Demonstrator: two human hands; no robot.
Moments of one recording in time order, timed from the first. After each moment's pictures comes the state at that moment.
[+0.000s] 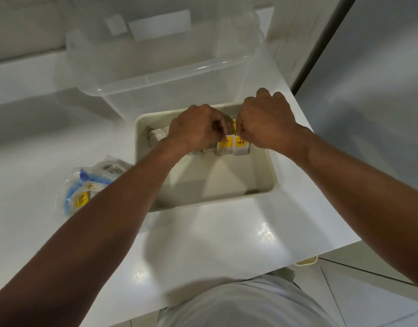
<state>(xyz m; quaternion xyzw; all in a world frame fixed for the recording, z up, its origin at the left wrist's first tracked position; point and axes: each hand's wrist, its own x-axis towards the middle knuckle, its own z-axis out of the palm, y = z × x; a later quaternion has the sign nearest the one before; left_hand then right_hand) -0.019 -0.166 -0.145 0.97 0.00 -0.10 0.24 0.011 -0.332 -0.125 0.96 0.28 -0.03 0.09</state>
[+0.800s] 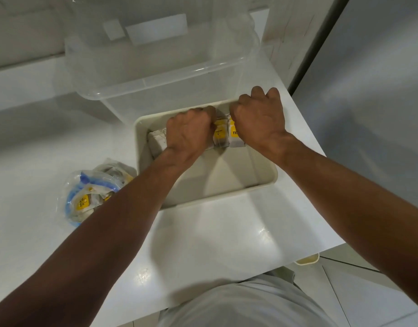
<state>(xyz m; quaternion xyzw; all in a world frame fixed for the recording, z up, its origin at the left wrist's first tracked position) -0.023 -0.171 -0.171 1.00 0.01 0.09 0.02 0.006 -0.321 -0.132 0.96 0.24 0.07 0.10</state>
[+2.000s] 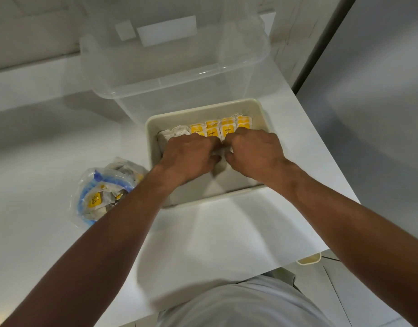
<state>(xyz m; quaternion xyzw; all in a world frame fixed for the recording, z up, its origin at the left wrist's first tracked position) -0.073 -0.141 -0.167 0.99 -0.11 -0.03 0.05 -0.051 -0.308 -0.140 0.97 0.24 -0.06 0.00</state>
